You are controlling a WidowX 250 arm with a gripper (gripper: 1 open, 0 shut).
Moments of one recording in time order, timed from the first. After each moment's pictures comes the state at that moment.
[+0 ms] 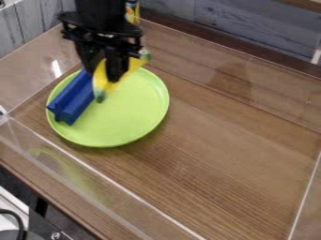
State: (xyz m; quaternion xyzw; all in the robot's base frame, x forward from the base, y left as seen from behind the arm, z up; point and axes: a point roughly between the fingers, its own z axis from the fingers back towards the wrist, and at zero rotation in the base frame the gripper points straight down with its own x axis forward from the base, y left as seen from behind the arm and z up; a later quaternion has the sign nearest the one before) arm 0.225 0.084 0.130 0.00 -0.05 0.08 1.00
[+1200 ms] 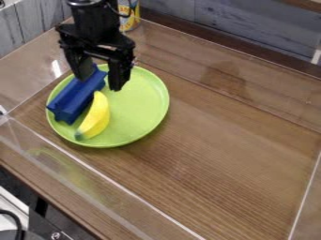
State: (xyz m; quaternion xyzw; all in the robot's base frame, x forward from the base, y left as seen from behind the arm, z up) arm 0.234 0.090 0.110 0.00 -0.03 0.07 1.00
